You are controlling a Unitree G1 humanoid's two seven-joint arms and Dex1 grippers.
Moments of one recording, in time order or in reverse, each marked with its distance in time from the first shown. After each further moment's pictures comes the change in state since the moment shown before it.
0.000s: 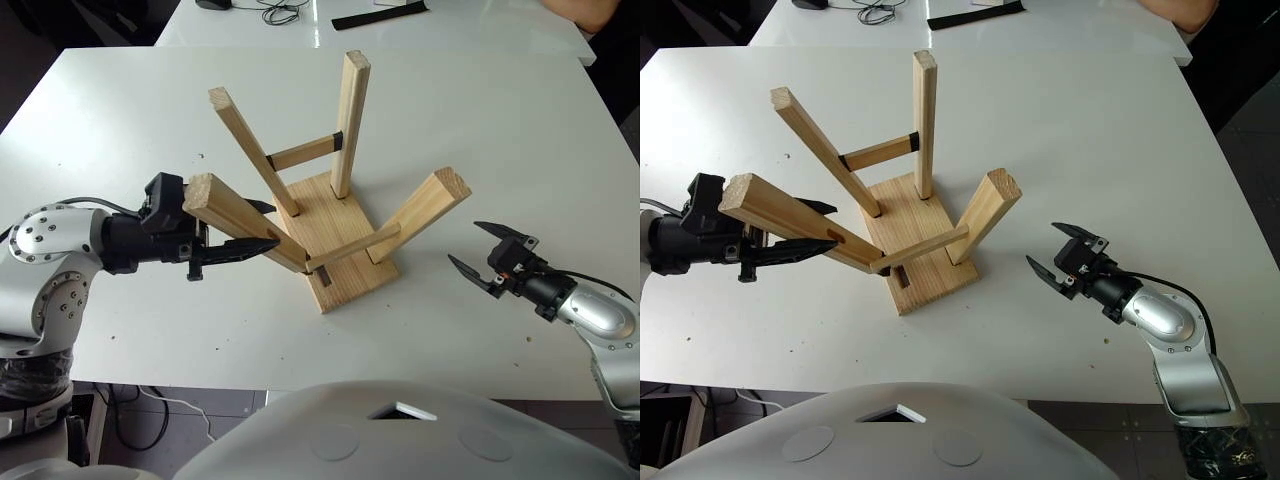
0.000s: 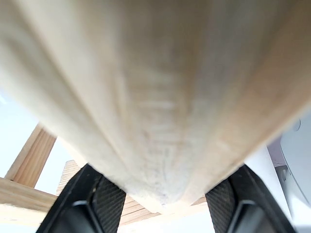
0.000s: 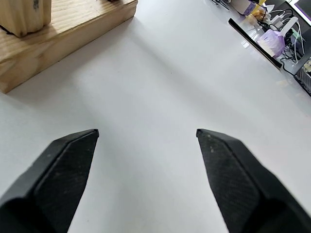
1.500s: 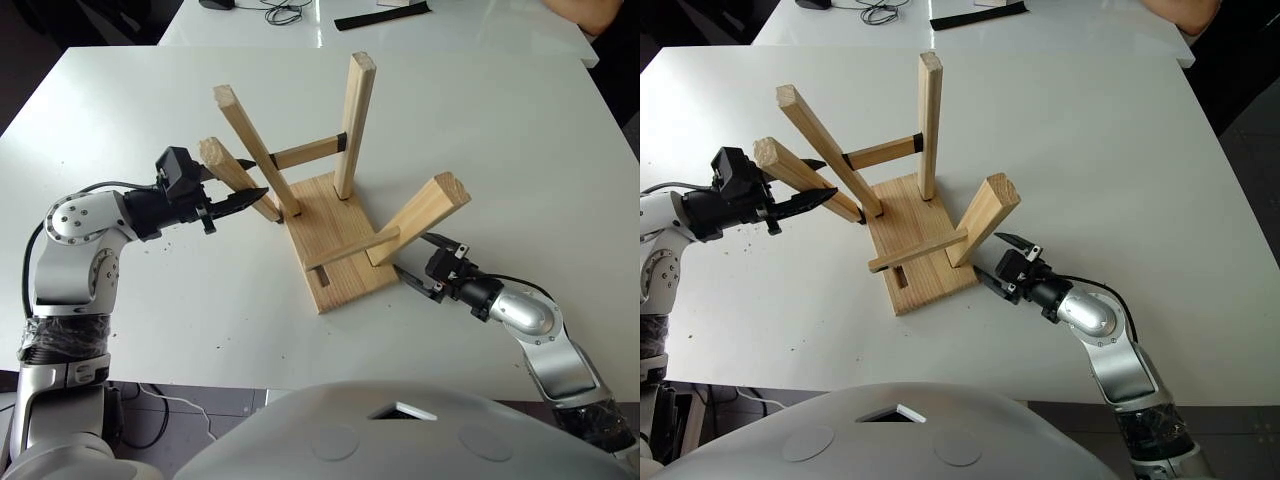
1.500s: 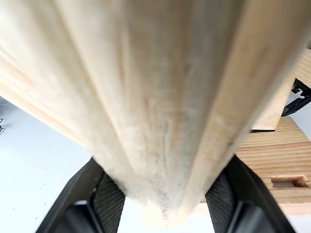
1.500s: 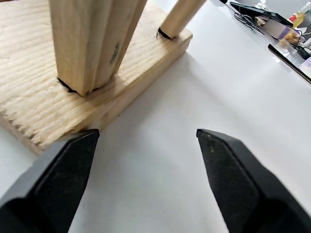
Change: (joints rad) left arm -0.187 -0.108 -0.122 0.375 0.271 -0.289 0.122; right arm -0.101 0.135 0.278 0.032 -0.115 -0.005 -0.023
